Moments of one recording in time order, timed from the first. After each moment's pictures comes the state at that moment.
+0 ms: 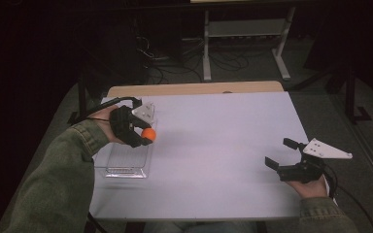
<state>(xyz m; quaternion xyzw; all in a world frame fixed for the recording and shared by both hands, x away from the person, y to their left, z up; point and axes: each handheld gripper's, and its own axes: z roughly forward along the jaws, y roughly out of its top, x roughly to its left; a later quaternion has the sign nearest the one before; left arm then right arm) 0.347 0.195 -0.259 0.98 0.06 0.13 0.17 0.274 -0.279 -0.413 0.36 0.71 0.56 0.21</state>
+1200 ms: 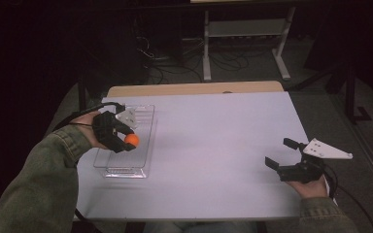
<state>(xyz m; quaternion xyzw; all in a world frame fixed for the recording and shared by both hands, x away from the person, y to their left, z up) 0.341 0.235 -0.267 0.98 0.09 0.11 0.14 0.273 -0.279 -0.413 0.36 0.71 0.56 0.21</state>
